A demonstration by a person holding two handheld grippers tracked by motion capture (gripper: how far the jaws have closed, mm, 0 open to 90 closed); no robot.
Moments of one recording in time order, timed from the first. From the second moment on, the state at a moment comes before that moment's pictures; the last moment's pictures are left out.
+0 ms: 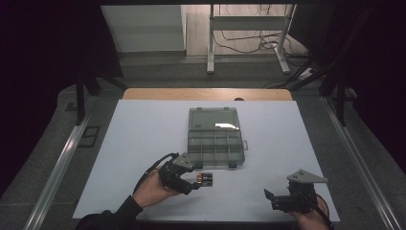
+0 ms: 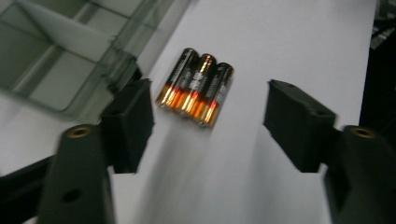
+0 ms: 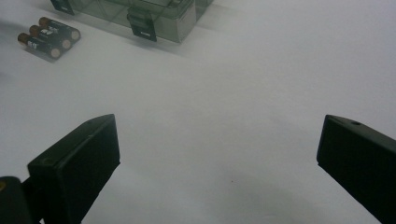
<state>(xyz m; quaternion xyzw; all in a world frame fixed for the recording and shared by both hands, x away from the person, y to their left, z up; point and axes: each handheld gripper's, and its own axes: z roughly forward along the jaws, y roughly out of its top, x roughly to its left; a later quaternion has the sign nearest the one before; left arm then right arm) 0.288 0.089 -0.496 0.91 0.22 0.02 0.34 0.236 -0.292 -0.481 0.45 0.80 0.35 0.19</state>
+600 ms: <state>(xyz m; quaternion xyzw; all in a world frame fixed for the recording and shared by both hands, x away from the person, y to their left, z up) 0.299 0.054 -0.507 0.94 0.16 0.01 0.30 0.237 -0.292 -0.482 0.46 0.80 0.34 0.18</state>
